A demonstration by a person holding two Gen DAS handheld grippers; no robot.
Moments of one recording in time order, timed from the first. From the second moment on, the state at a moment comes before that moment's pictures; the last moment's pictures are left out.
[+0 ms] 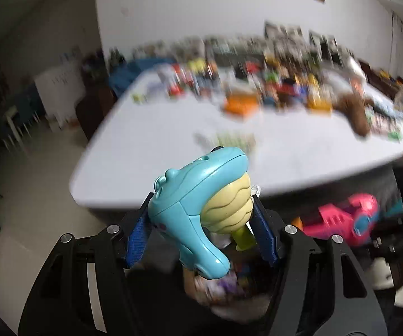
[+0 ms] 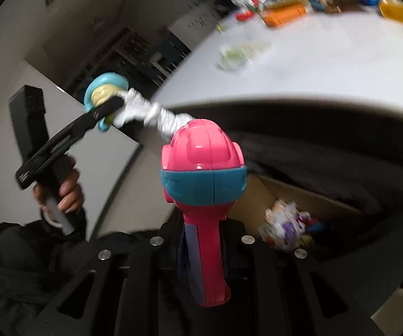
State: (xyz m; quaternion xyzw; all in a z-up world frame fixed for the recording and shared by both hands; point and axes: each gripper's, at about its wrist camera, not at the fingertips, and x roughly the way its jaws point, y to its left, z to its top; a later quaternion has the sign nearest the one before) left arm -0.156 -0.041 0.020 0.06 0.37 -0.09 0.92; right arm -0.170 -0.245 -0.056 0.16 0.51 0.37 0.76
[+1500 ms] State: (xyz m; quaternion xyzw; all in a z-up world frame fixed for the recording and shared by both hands) left arm 0.038 -0.032 -0.007 -0.01 0.42 -0.13 0.90; right arm 0.154 -0.175 -0.005 -0.15 0.48 0.28 0.82
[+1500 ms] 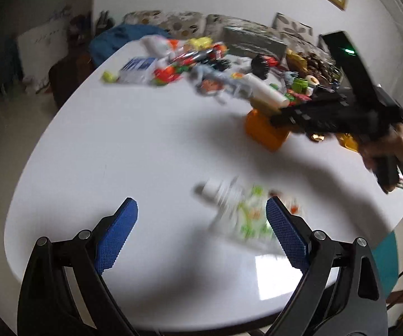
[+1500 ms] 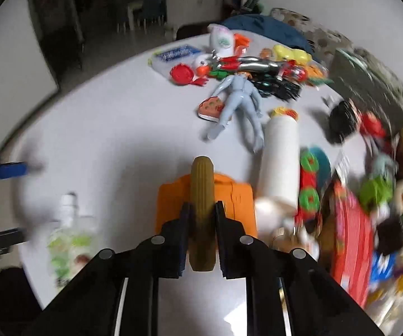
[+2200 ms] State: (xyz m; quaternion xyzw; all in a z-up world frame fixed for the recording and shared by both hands) left arm 0.153 -0.162 -0.017 0.18 0.42 -0.24 0.86; right arm -0.018 -0.327 -0.010 0.16 0.43 0.23 0.86
